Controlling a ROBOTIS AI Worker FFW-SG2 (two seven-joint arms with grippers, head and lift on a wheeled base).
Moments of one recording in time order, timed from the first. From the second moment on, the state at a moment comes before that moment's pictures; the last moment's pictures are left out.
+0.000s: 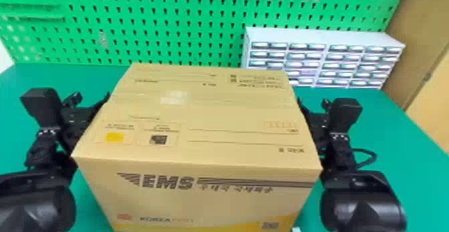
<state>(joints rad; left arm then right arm) -0.13 0.07 0.17 -1.52 0.09 0.06 -0.19 -0.17 -0.02 -0.03 -1.40 -0.02 -0.05 -0.04</state>
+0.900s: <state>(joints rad) -0.13 0.07 0.39 -1.51 0.07 -0.02 -0.27 -0.11 -0.11 -0.23 -1.48 -0.05 -0.06 -0.04</state>
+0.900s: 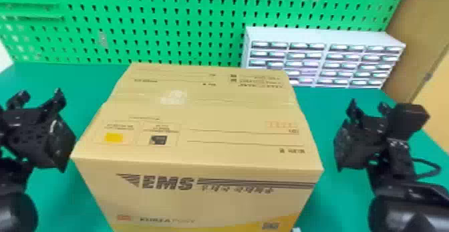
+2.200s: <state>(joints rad) -0.13 0.07 0.38 -1.51 0.07 -0.03 -0.27 -0.13 -0.09 -0.25 -1.49 -0.01 -0.07 -0.04</state>
